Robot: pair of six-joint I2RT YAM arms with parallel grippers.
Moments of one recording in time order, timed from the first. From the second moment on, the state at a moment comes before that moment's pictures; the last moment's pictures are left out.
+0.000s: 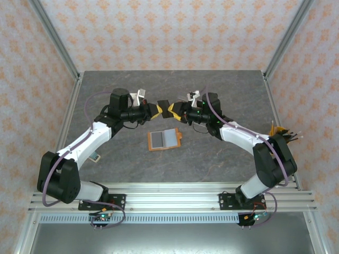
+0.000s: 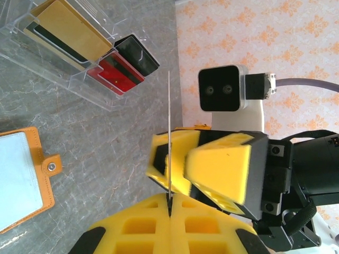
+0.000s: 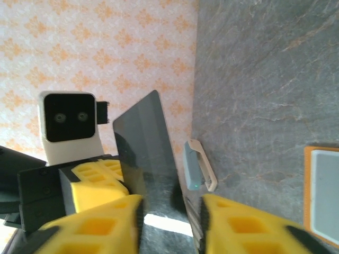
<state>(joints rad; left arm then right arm) -0.29 1.38 0.97 -0.08 0.75 -0.99 0.49 1.55 0.91 0.36 -0.72 1.22</state>
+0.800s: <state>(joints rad) -0.29 1.37 1.24 -0.94 -0.03 -0.44 0.41 1.41 1.20 -0.48 -0.17 -0.05</state>
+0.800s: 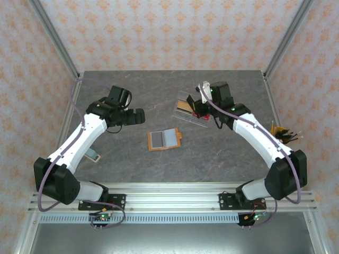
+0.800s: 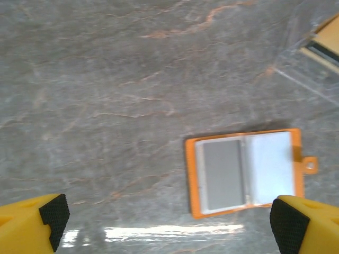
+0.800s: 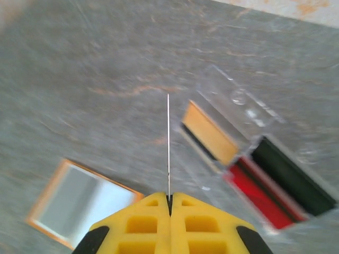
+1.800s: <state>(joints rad) -0.21 1.41 1.20 -0.91 0.12 -0.41 0.17 1.88 1.59 -0.82 -0.35 -0.91</state>
